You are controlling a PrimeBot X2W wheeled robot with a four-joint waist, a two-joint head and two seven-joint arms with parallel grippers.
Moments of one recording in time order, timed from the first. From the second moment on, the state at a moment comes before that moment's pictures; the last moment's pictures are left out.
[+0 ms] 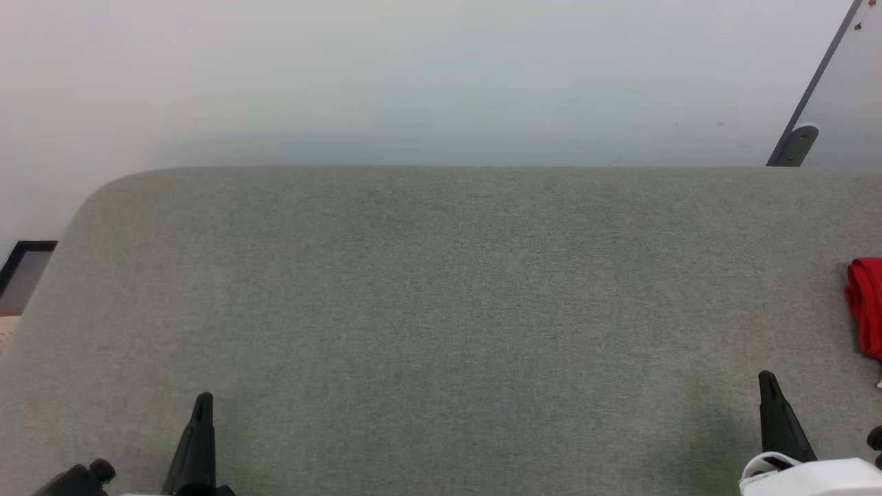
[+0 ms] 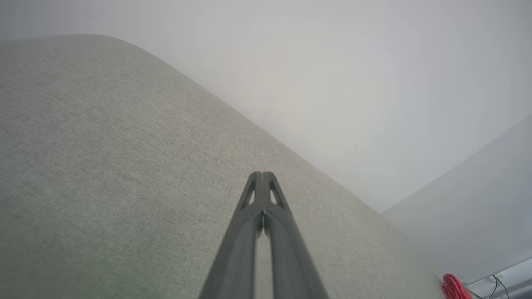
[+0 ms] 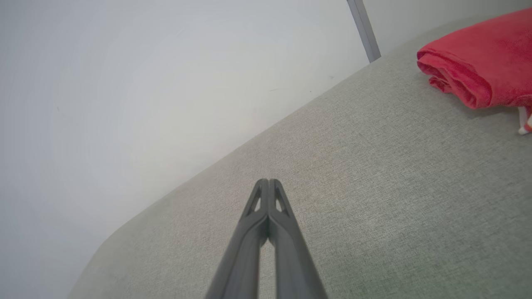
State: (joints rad) left arm 0.10 0.18 0.06 0.10 -0.83 -0.13 -0.14; right arm 0.02 -0.05 -0.11 0.16 0.65 0.13 -0.10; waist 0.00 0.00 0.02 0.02
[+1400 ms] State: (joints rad) left arm -0.01 0.12 0.07 0.18 -1.26 -0.13 -0.02; right arm -0.05 -0.05 -0.11 0.21 1.17 0.13 0.01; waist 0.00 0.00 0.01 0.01
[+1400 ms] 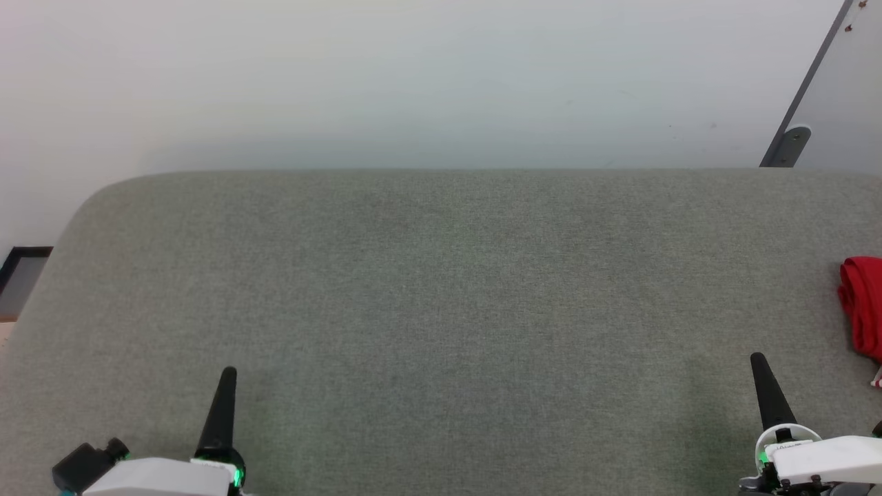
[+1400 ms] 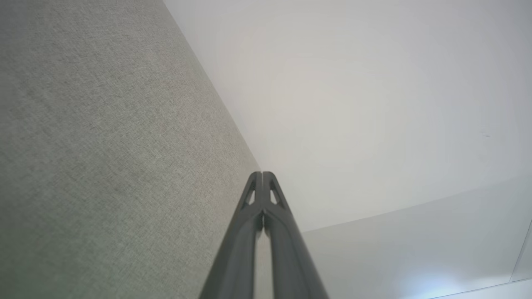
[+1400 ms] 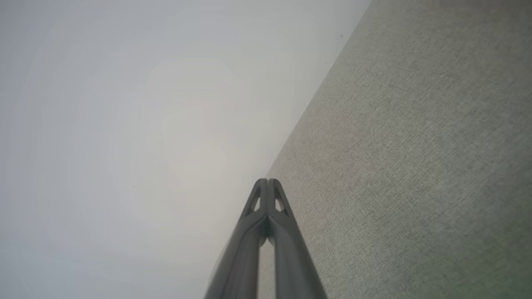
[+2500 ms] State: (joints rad) left arm -0.07 0.08 0.09 0.22 -1.51 -0.13 0.06; right arm -0.09 -0.05 -0.11 0.23 1.47 0.13 0.08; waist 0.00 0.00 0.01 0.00
